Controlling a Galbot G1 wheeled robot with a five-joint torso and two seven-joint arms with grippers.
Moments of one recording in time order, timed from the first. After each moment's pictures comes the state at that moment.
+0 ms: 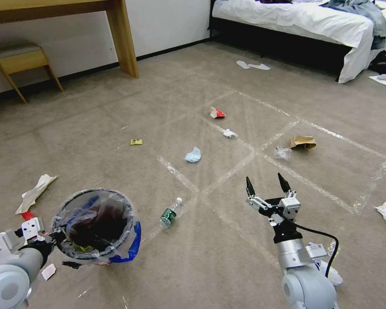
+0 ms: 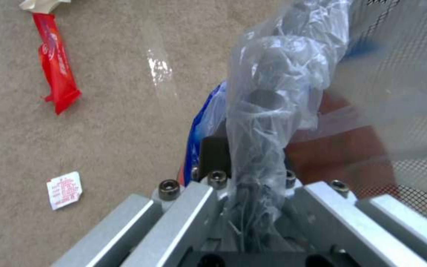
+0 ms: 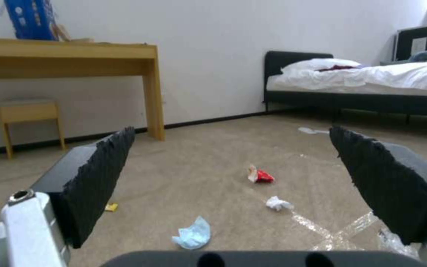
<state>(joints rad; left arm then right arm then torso) 1.61 -1.14 -0.98 -2.20 -1.05 0.74 -0.47 -1.52 1.47 0.56 2.08 0.18 0.22 -0.16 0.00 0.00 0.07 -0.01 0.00</state>
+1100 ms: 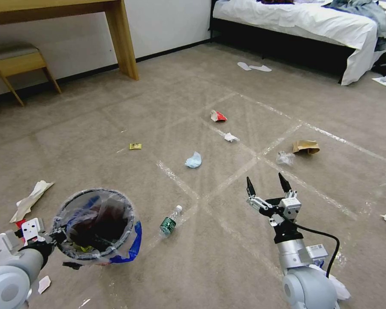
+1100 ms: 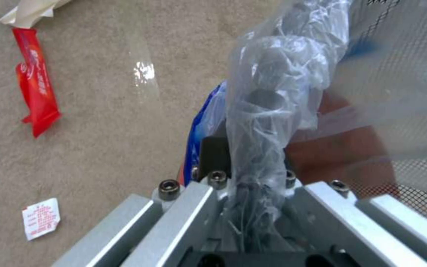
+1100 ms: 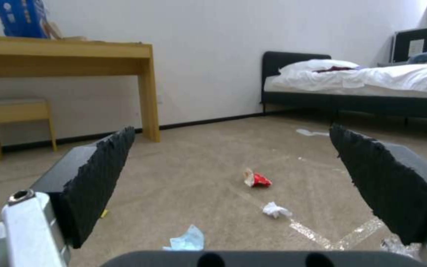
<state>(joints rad) 1.61 -1.15 -0.98 -2.21 -1.04 0.73 -0.46 -1.52 1.46 0.56 2.08 0.17 0.22 -0.14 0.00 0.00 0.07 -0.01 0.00</state>
